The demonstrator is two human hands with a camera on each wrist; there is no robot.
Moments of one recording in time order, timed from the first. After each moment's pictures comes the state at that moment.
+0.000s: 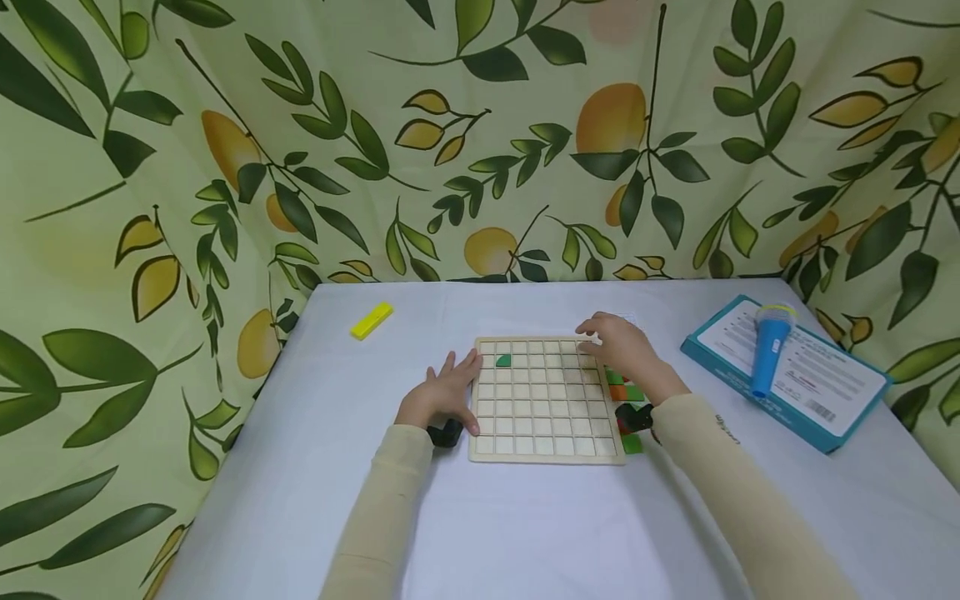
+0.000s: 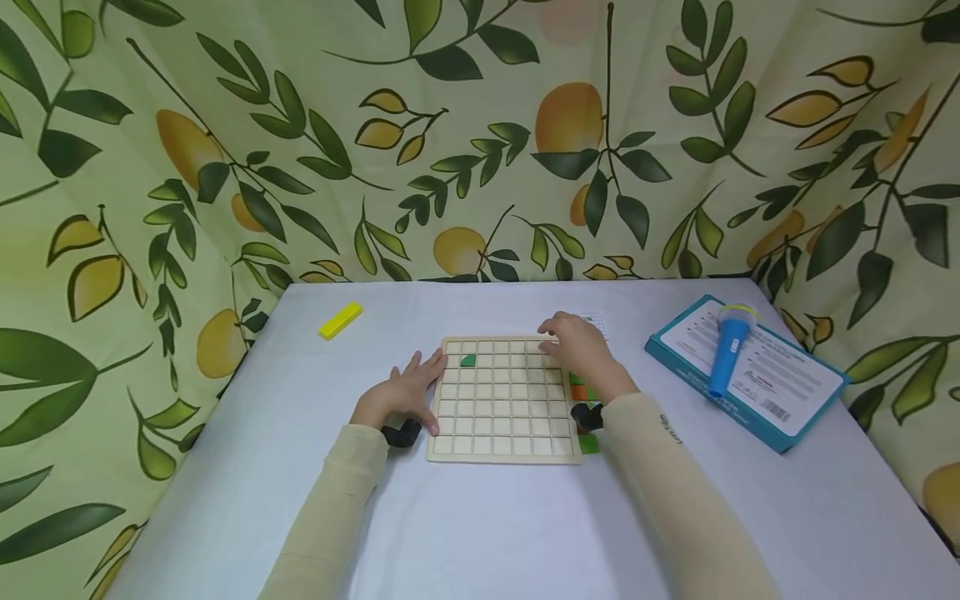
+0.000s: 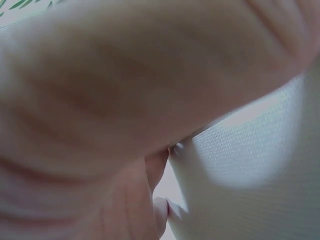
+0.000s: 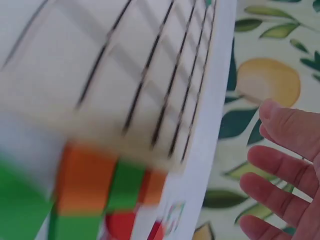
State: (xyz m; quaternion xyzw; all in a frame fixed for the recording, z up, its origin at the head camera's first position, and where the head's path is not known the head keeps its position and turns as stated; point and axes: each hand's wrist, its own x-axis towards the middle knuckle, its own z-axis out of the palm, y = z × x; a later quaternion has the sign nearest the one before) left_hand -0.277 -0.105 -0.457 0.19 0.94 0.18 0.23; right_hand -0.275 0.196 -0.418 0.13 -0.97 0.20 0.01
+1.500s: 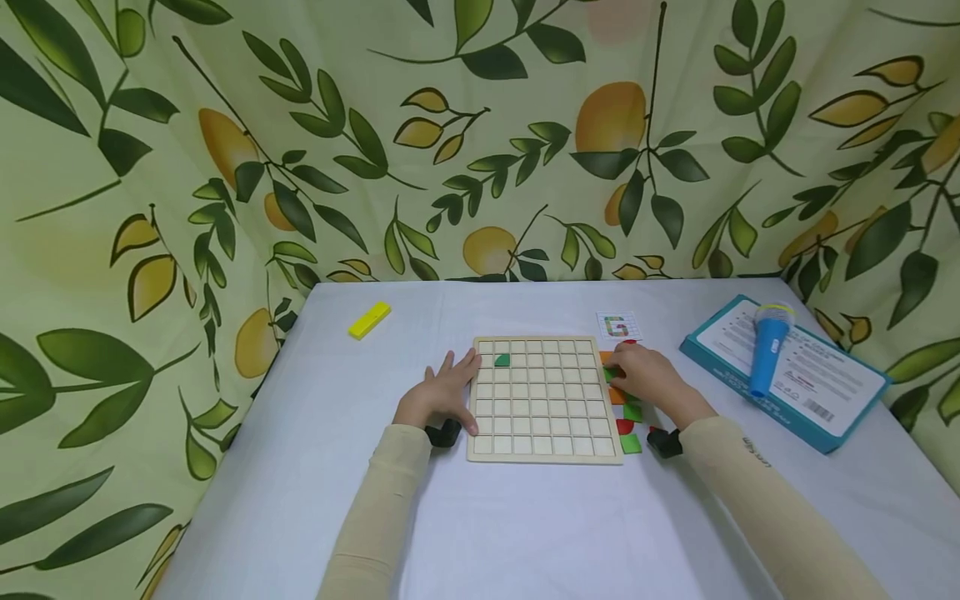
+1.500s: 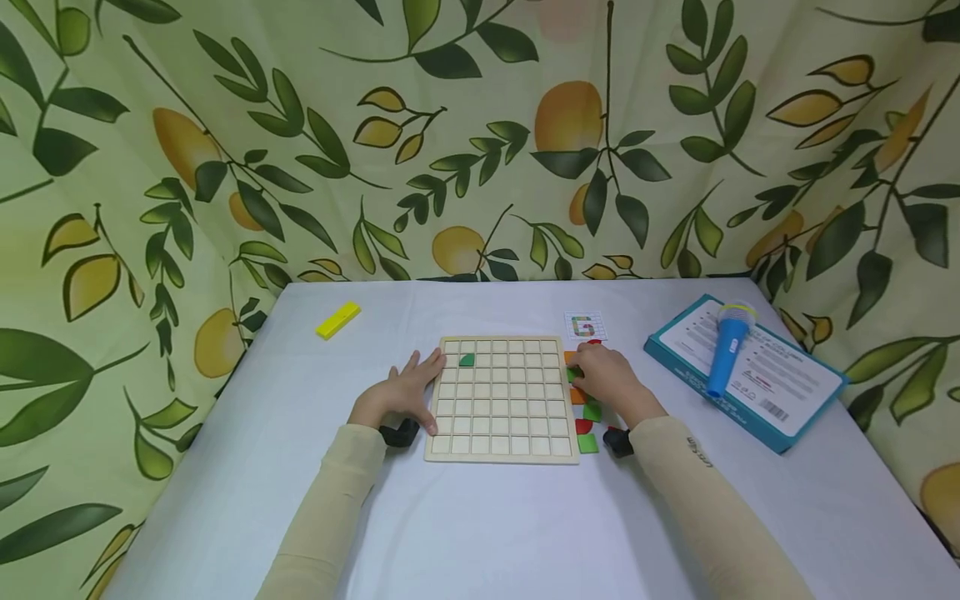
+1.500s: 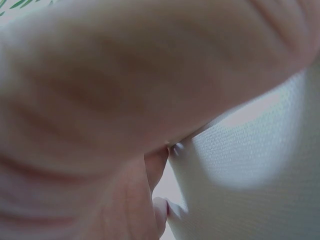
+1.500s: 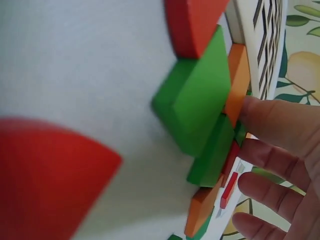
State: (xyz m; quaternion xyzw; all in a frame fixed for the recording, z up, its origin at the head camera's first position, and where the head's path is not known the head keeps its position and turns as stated) left_hand -0.278 -0.107 -0.459 0.20 0.93 0.19 0.23; right_hand -0.256 0.235 -0.453 0.14 -0.98 0.10 -0.07
